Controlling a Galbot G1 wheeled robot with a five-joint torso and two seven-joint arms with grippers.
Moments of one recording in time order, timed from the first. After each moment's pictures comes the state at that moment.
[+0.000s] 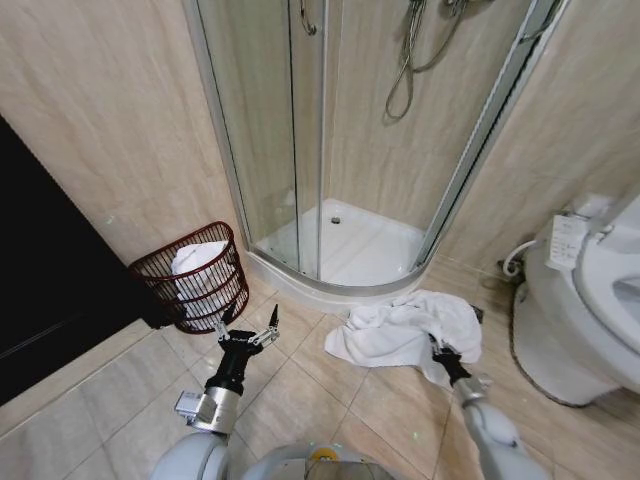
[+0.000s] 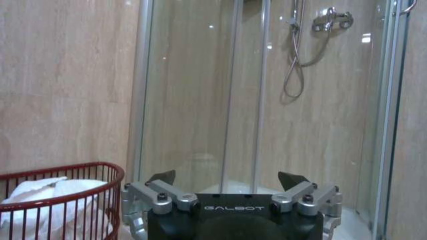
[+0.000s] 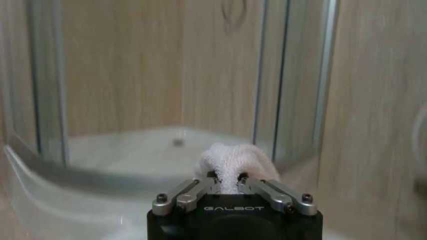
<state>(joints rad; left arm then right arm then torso) 1.85 -1.61 -0.52 -2.42 -0.05 -0.02 0.14 -1.45 1.23 0.81 1.58 0.36 0.28 -0.34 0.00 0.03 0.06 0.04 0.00</state>
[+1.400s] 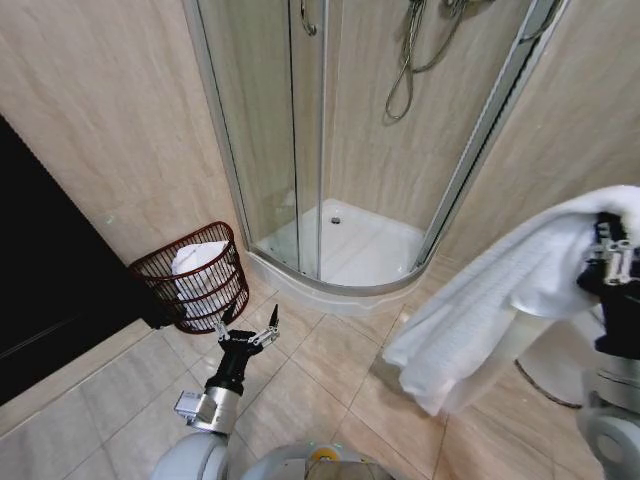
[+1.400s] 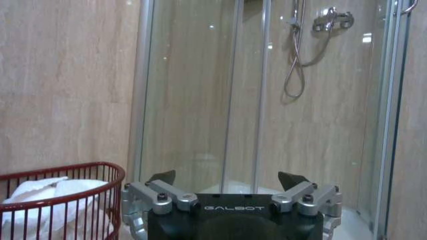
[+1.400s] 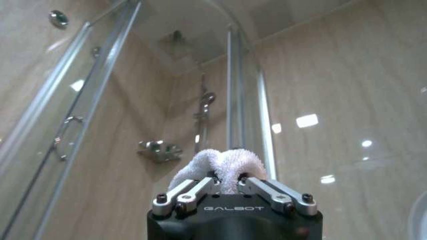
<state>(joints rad) 1.85 -1.61 -0.52 -2.42 -0.05 -0.02 0.14 -1.59 1.28 1.24 2.51 0.67 0.15 -0.04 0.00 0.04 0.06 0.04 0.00</state>
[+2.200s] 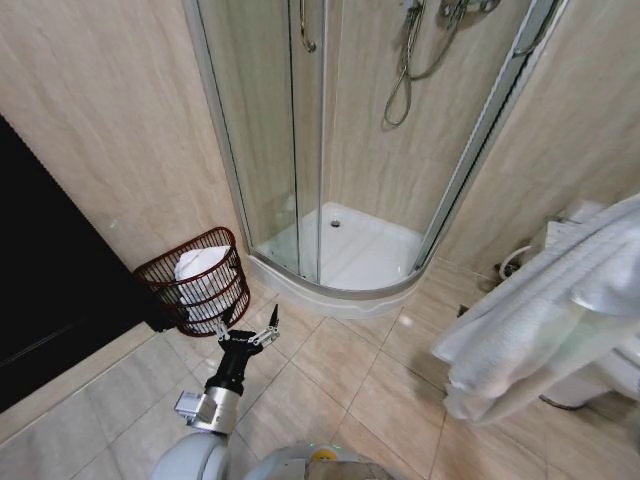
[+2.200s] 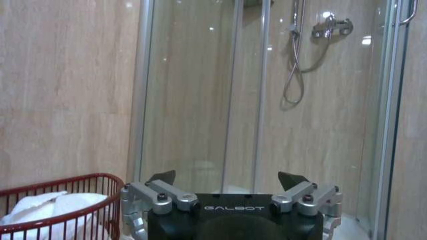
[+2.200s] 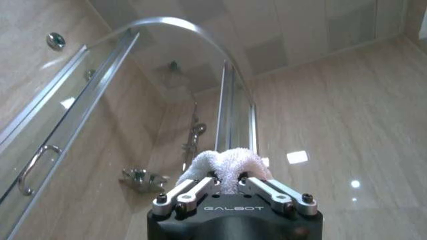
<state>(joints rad) 1.85 -1.61 -0.52 -2.42 -0.05 -0.02 0.14 -1.57 1.23 1.35 2.50 0.69 0.21 -0.03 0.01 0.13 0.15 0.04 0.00</state>
